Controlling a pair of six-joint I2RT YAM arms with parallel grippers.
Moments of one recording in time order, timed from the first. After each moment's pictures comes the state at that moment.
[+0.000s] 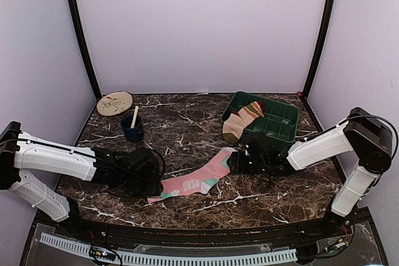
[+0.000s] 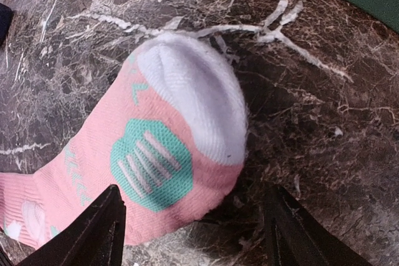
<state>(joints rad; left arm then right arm) -1.05 1.37 0.68 -0.46 -0.20 -1.04 0.86 1.66 0.69 0.15 0.20 0.75</state>
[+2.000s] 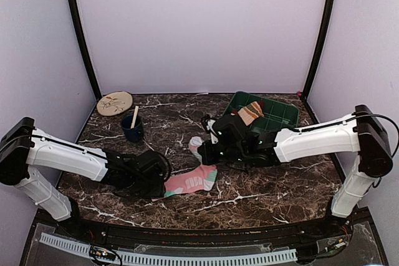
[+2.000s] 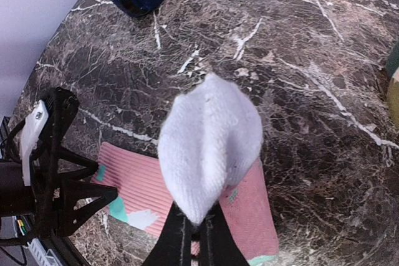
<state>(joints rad) -1.05 1.49 0.70 -0.42 -0.20 -1.02 1.08 1.68 1.05 0.00 0.19 0.57</state>
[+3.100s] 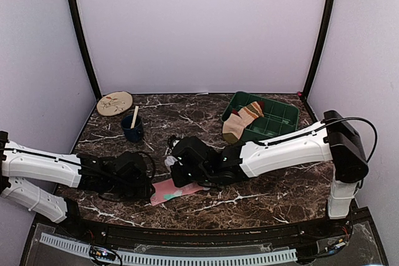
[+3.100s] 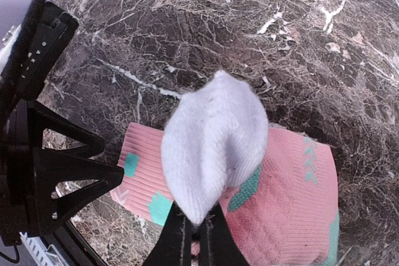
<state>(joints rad) -1.05 1.23 0.56 -0.41 -0.20 -1.05 1.28 1.92 1.33 -0.15 0.28 0.60</state>
